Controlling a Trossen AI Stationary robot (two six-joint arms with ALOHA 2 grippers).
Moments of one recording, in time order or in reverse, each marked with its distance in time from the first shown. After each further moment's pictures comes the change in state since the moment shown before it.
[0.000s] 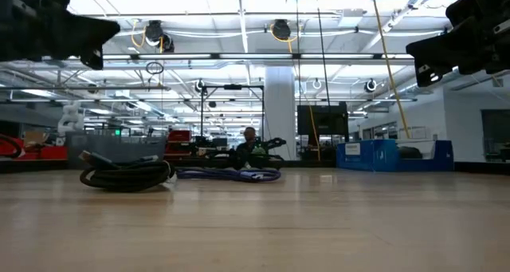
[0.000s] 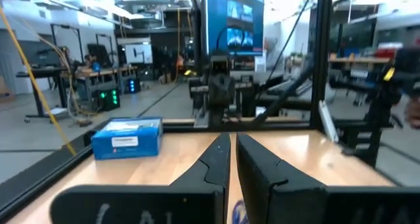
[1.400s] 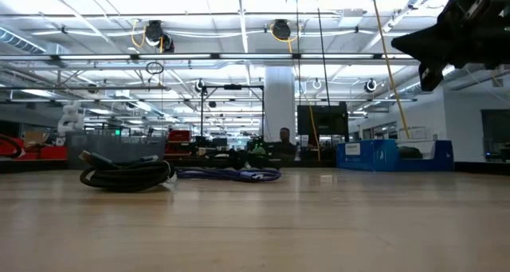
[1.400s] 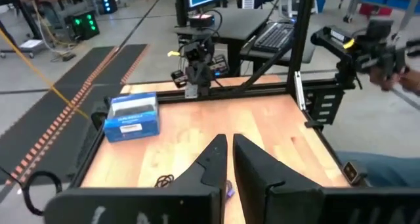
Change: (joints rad) left arm 0.000 0.700 1.333 -1.059 0.021 0.083; right arm 0.000 0.002 0.004 0.117 0.236 0.280
